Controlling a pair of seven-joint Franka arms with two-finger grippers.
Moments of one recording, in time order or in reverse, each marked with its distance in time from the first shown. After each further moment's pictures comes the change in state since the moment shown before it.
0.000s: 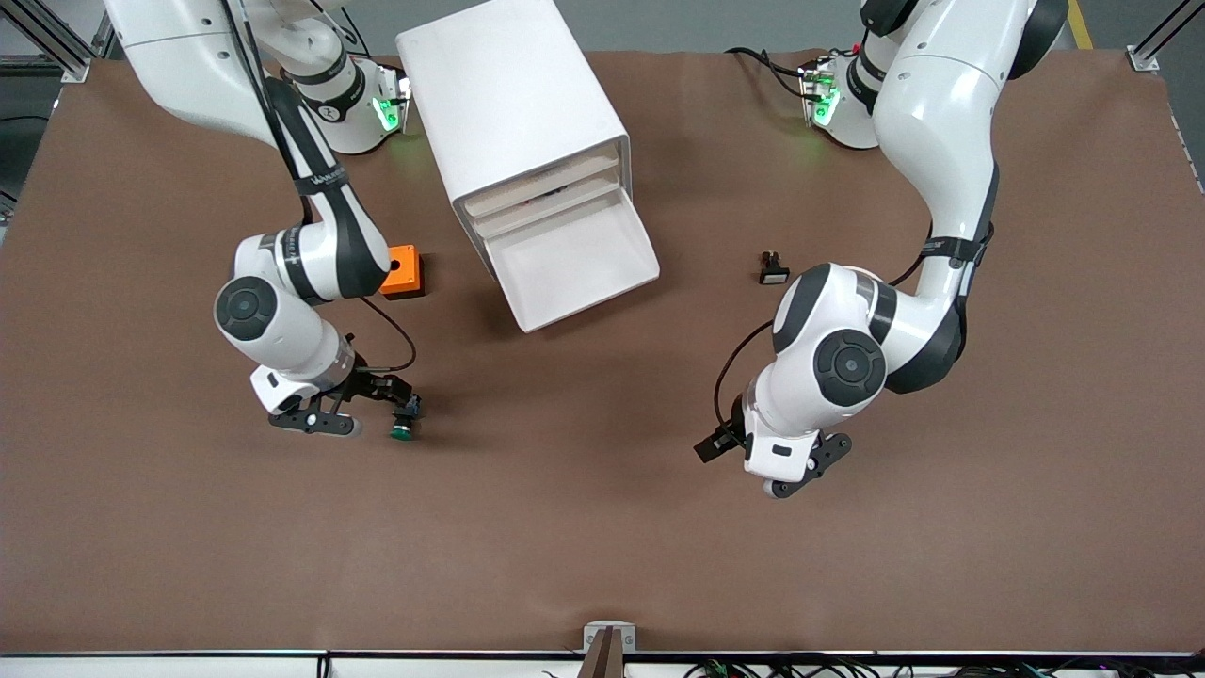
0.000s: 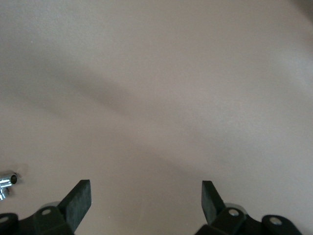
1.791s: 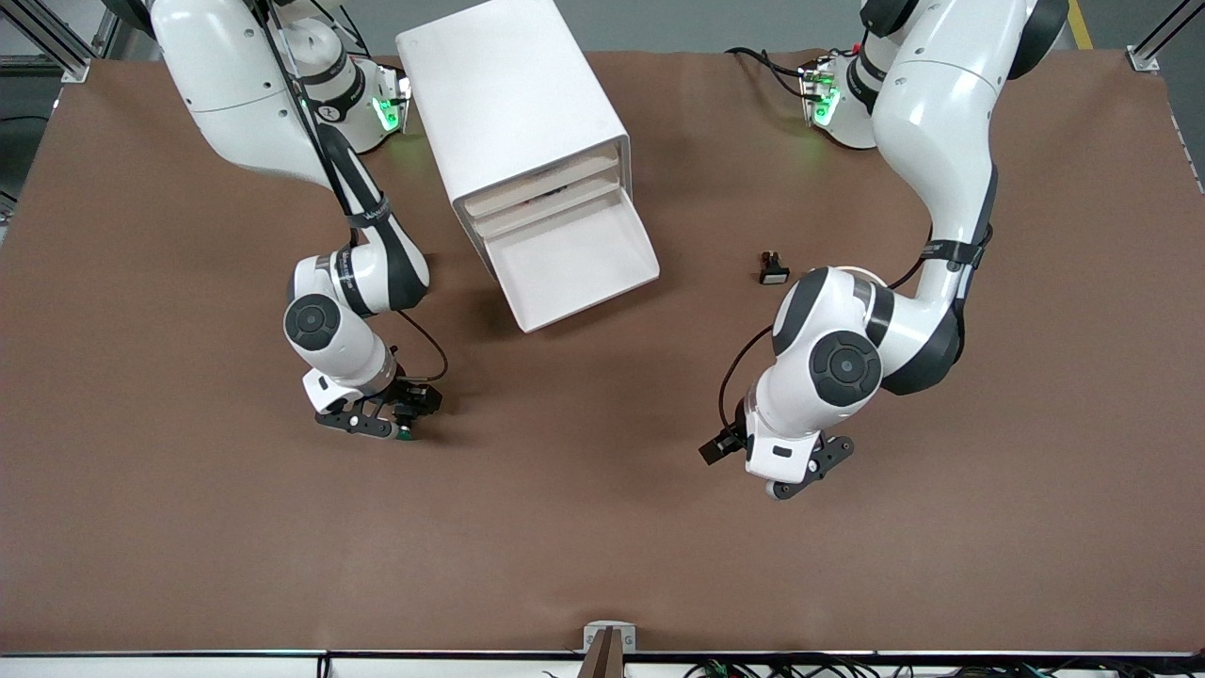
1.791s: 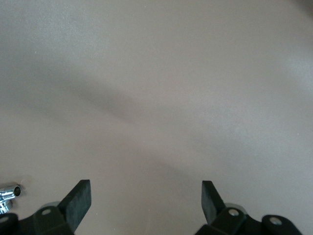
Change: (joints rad) left arm -0.002 0.001 0.003 -0.022 0.028 0.029 0.009; right arm 0.048 0.137 -0.015 -0.018 0.000 0.148 0.113
